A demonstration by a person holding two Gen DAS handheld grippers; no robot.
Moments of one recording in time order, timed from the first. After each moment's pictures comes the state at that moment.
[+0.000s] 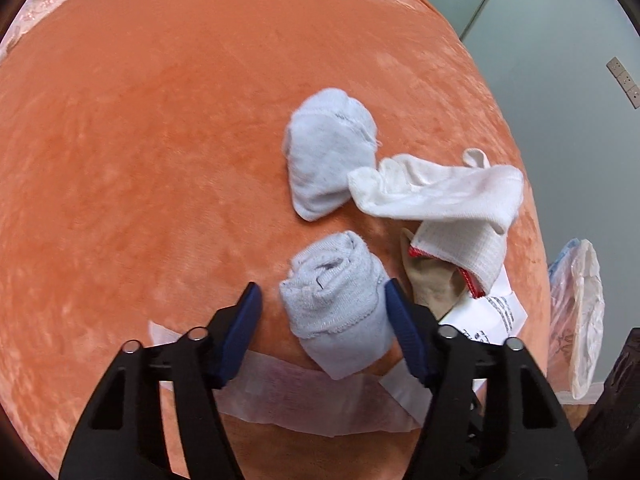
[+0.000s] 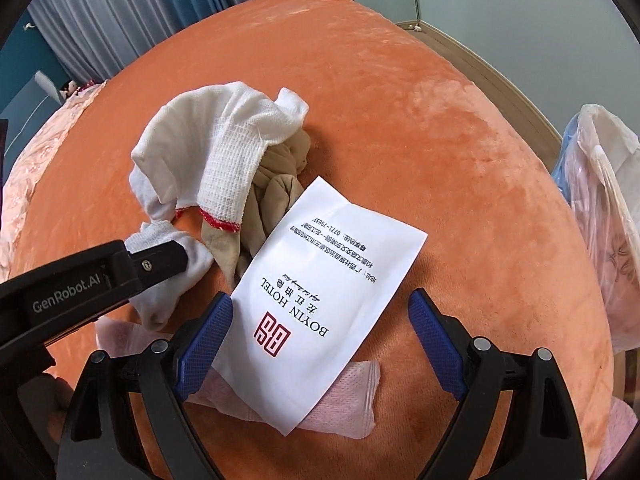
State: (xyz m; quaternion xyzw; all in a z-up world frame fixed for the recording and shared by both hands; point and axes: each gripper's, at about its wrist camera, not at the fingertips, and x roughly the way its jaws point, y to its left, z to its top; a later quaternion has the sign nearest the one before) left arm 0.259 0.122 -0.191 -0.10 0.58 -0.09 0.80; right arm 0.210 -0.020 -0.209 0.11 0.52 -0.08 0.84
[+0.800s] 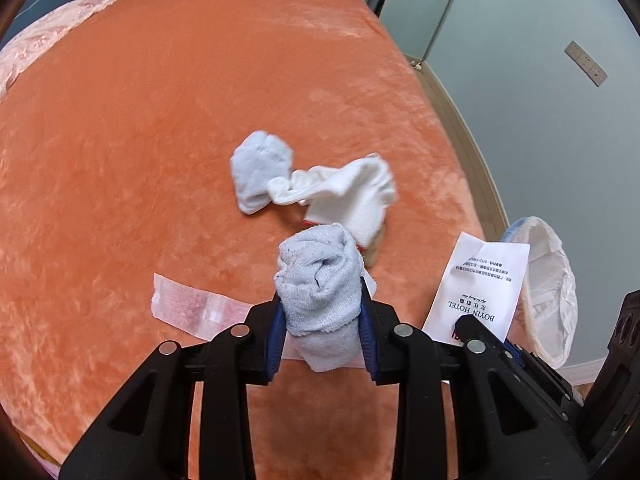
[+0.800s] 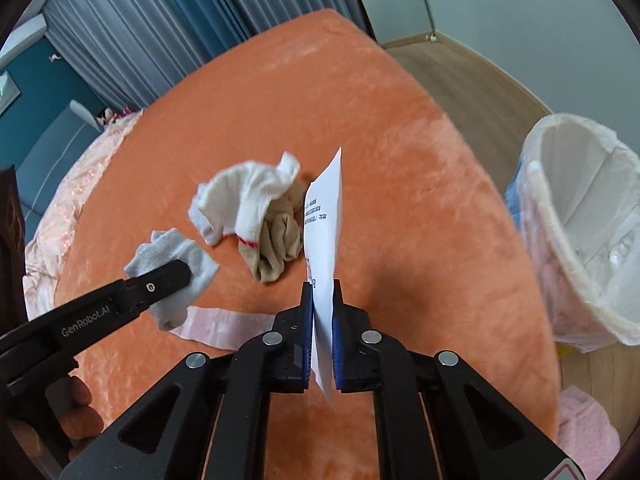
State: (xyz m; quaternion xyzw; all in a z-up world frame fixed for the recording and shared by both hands) left arm 0.194 0.079 -0.106 -0.07 0.53 -0.12 0.84; right arm 0.151 -0.073 -0.124 0.17 0.48 -0.02 0.86
